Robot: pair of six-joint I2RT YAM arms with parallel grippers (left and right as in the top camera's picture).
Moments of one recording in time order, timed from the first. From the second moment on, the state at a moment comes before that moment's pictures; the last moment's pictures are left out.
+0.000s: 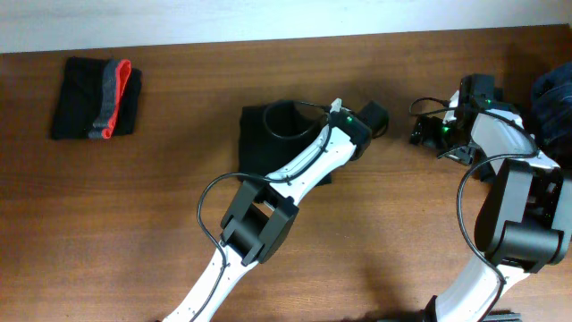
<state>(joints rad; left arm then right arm) -0.80 2.61 2.31 -1.14 -0.55 -0.44 -0.26 1.98 1.37 -0.72 -0.13 0.18</state>
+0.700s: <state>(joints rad) -0.50 2.55 2.80 -1.42 -0.53 -0.08 -0.26 1.98 1.37 -0.68 -0.13 0.18</state>
